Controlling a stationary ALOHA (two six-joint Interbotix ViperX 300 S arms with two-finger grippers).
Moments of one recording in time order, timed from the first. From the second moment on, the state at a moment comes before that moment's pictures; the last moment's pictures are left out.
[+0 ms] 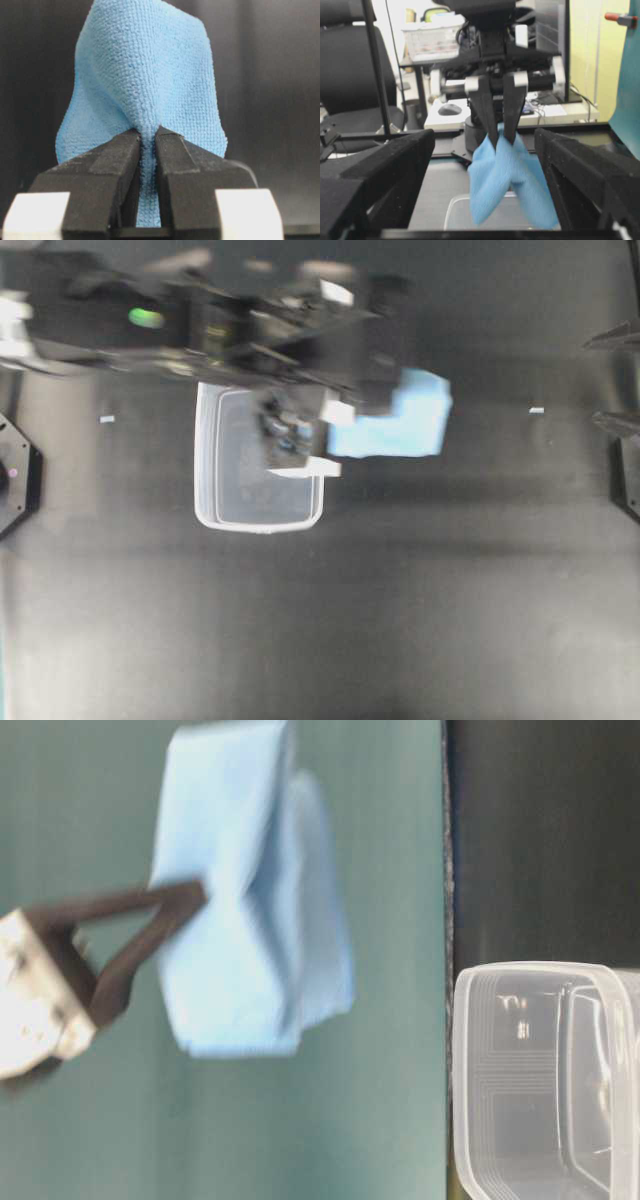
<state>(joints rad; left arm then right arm) 0.03 -0.01 0.02 0.04 0.83 0.11 0.00 -1.15 1.20 0.01 -0.19 0.03</state>
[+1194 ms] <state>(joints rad) 0.05 -0.13 0.51 0.04 0.59 0.09 -0.01 -1.15 1.21 0.01 -0.19 0.03</state>
